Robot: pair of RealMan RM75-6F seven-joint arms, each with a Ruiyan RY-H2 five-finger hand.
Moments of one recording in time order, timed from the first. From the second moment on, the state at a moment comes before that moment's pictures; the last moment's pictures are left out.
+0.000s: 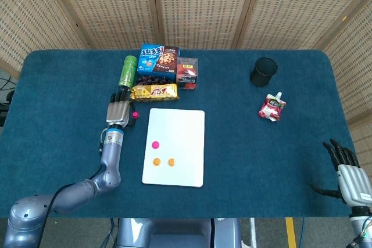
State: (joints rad) left arm -0.90 -1.92 -0.40 -0.92 0.63 0.92 0.60; right arm 0.08 -1.06 0.05 -1.65 -1.42 1.36 0.14
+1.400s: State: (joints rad) left arm -0.90 -1.90 -0.25 -1.33 0.69 1.02 0.70; right arm 0.08 -1.05 0.04 -1.64 -1.43 1.36 0.17
